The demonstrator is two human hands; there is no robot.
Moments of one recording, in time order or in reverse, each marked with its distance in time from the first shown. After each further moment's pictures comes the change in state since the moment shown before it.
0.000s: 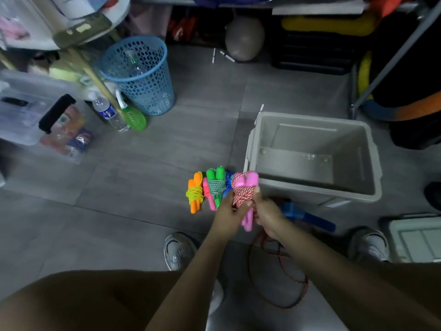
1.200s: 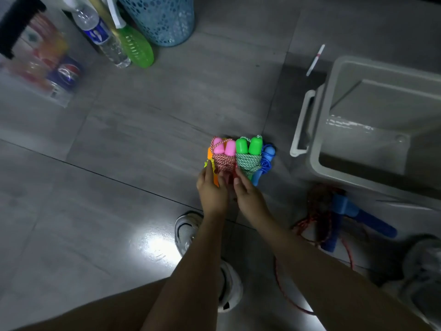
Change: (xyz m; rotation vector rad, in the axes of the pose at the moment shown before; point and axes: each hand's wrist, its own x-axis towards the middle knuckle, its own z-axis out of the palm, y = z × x) left_hand 0.097 -0.157 -0.064 0.201 0.503 -0.182; right_hand 0.109 0.071 0.123 -0.390 -0.113 -0.209
